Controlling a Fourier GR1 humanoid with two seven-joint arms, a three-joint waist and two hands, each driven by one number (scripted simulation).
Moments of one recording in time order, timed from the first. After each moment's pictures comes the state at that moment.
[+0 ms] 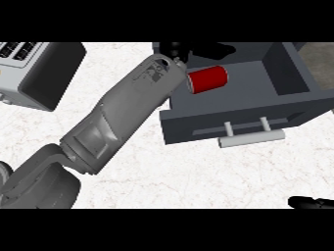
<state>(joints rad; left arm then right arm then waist) -1.42 0.00 -0.60 -0.36 0.56 0.77 -0.08 0.09 -0.07 -0.23 -2.15 -0.01 0.19 0.13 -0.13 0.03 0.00</state>
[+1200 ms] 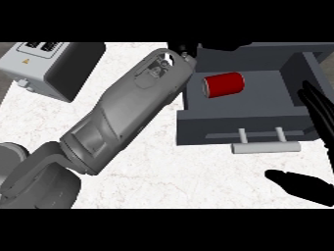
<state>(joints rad) -1.45 0.00 -0.59 -0.42 0.69 0.82 -0.12 -0.01 -0.24 0.01 -2.09 0.71 0.13 0.00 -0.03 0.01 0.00</state>
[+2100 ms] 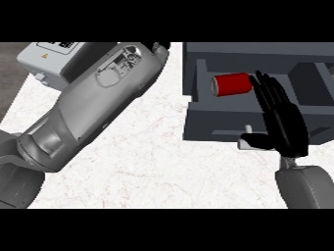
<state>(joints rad) -1.35 0.17 -0.61 -0.68 0.60 0.82 0.08 -0.24 -0.17 0.05 -1.48 1.07 -0.22 -0.07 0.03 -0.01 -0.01</state>
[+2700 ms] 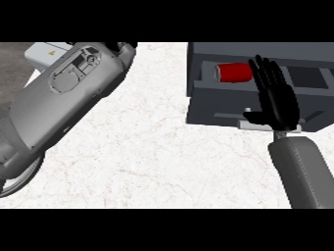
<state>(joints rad) -1.25 0.33 -0.62 -0.91 0.56 0.78 0.22 -0.46 -0.18 -0.04 -1.10 1.18 -0.43 -0.13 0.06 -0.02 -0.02</state>
